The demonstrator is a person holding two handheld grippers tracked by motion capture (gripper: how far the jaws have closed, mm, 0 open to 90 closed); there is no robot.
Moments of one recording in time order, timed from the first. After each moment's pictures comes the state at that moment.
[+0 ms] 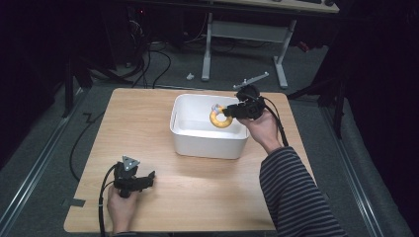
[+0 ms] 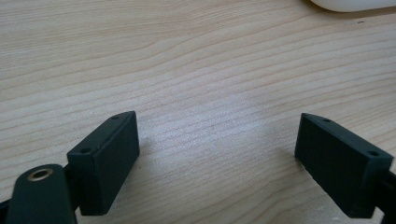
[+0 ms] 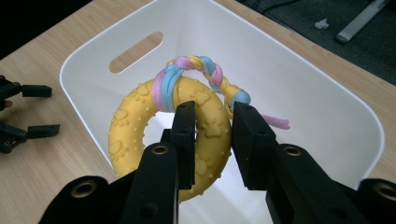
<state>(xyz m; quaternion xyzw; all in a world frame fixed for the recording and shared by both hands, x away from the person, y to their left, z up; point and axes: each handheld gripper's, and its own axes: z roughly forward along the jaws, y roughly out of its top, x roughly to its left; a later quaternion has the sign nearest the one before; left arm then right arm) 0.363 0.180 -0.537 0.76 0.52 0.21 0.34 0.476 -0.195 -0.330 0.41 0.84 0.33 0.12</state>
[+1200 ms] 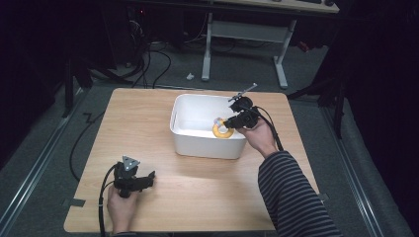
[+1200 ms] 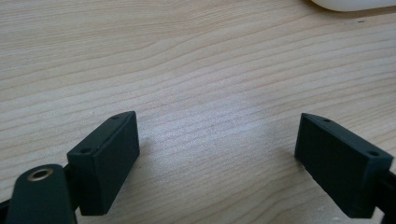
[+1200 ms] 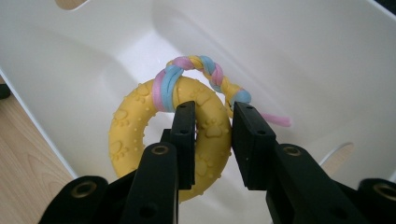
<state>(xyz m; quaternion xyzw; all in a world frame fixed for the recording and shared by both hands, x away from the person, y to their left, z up) 0.363 0.179 -0.537 0.76 0.52 0.21 0.34 0.485 -0.193 -0.374 0.42 0.86 0.25 0.11</state>
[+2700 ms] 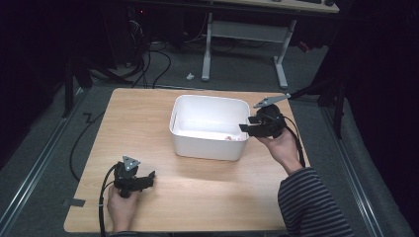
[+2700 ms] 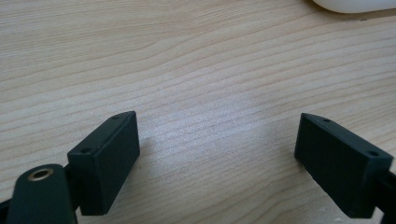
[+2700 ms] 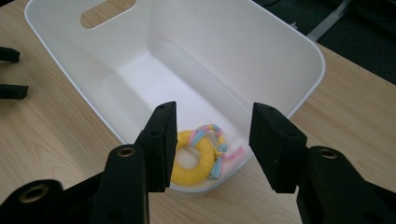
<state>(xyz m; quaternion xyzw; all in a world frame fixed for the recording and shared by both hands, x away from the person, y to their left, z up) 0.363 0.178 -0.537 0.76 0.52 0.21 0.33 0.427 -0.245 -0.349 0.40 0.83 0.33 0.18</state>
